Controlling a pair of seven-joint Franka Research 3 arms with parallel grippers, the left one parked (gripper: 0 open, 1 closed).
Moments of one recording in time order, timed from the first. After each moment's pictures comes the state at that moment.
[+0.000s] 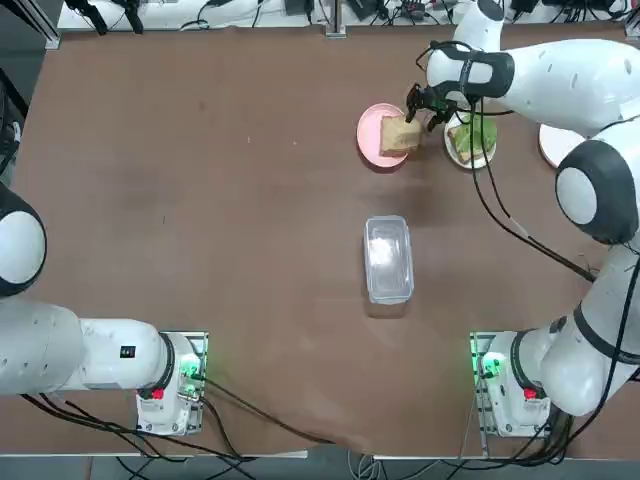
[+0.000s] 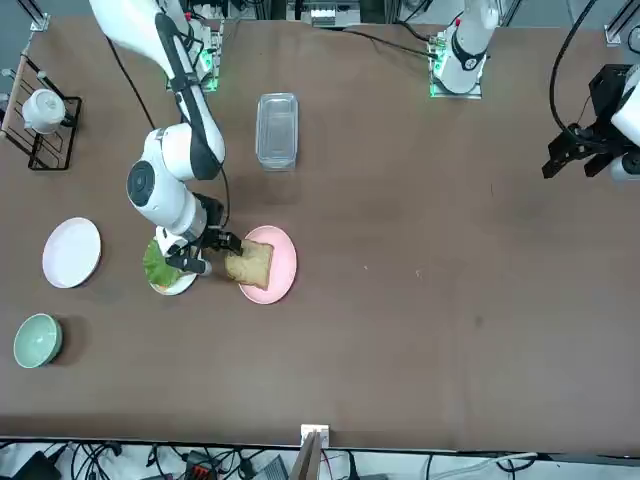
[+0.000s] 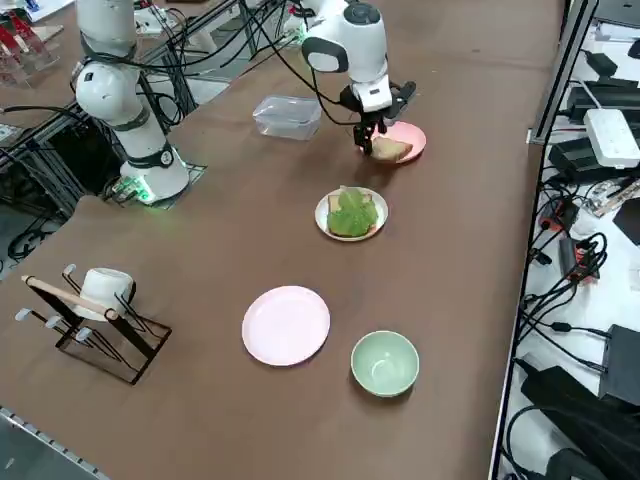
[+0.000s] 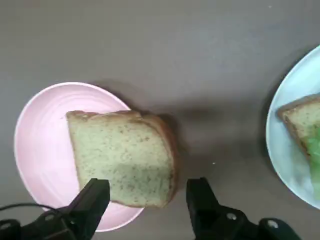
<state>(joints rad) 0.55 0.43 -0.23 -1.96 0.44 2.41 0.23</state>
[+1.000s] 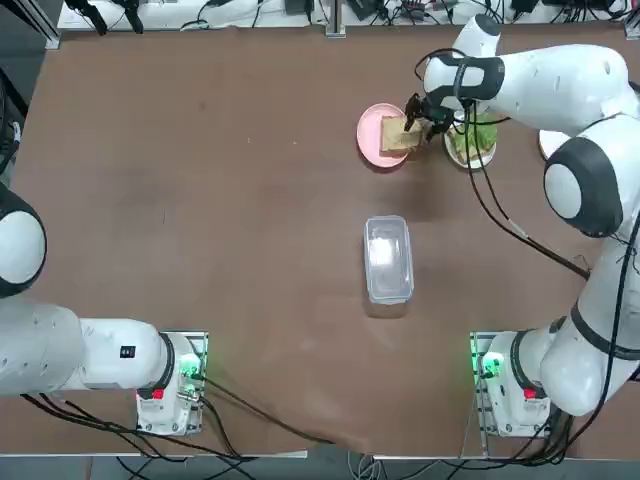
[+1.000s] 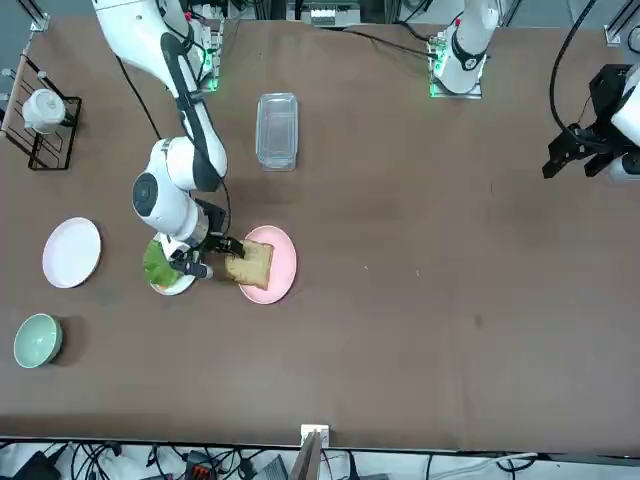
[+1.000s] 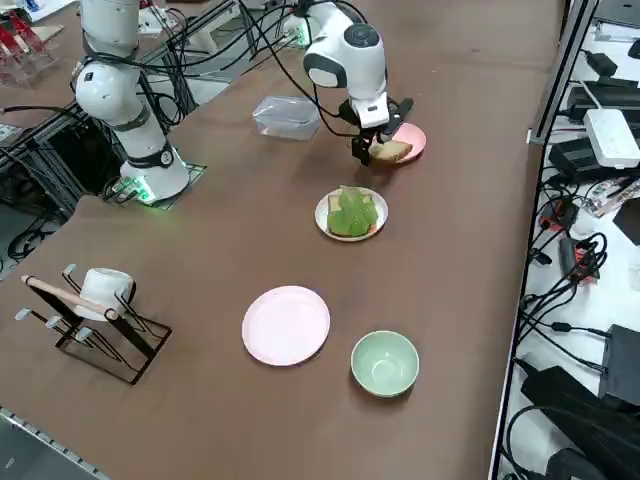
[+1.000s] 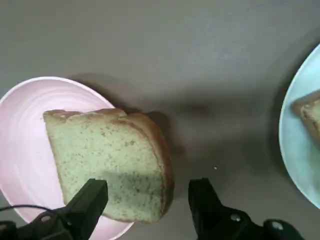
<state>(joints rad) 0.55 0.49 -0.23 -1.97 0.53 2.45 0.18</state>
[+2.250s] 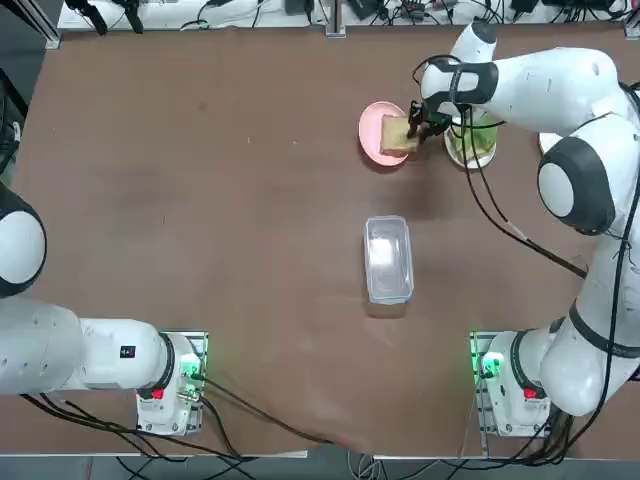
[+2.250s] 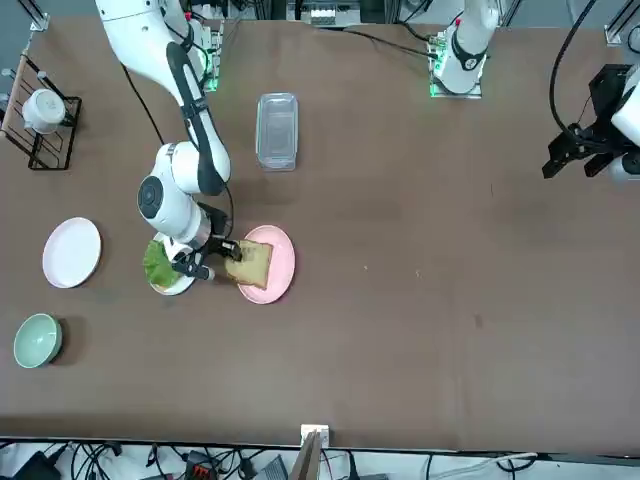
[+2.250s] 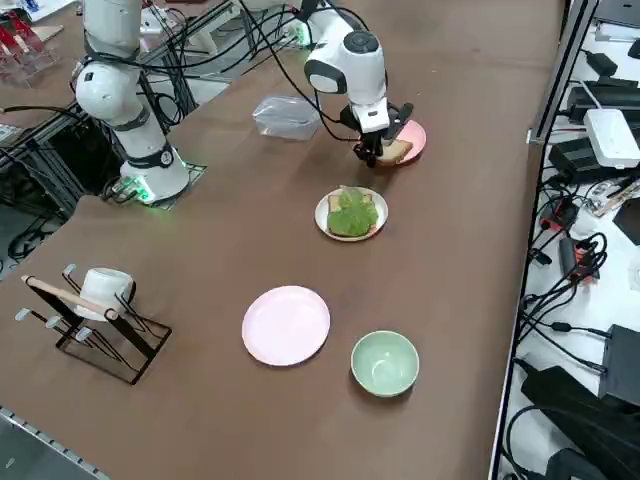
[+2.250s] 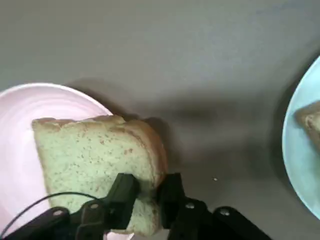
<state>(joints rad) 0.55 0.51 -0.23 -1.96 0.53 2.49 0.17</state>
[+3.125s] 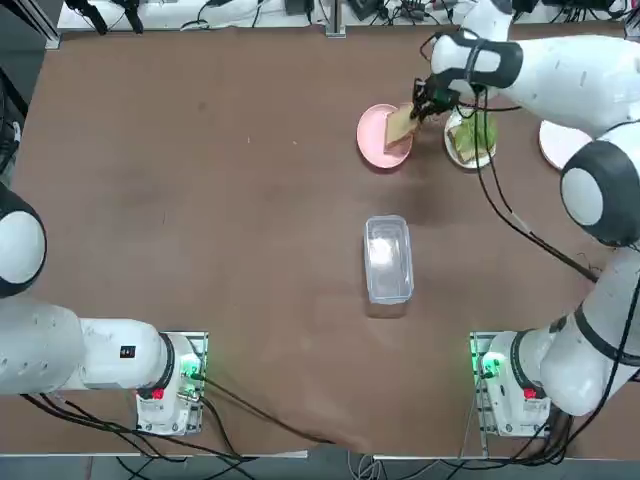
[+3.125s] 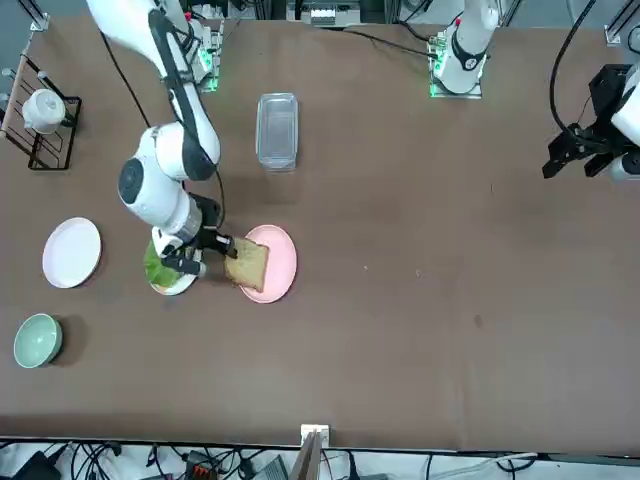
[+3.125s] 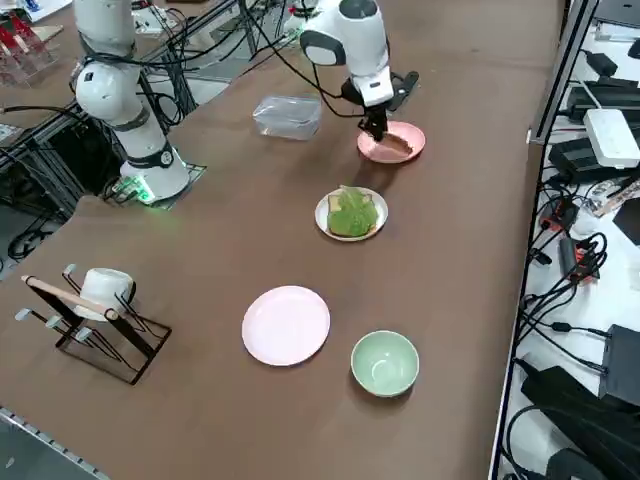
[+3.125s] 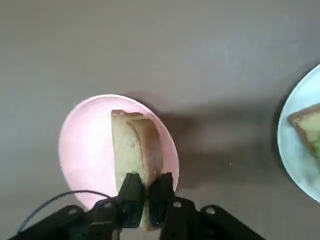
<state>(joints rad) 0.55 0.36 -0.25 -1.95 0.53 2.37 0.17</state>
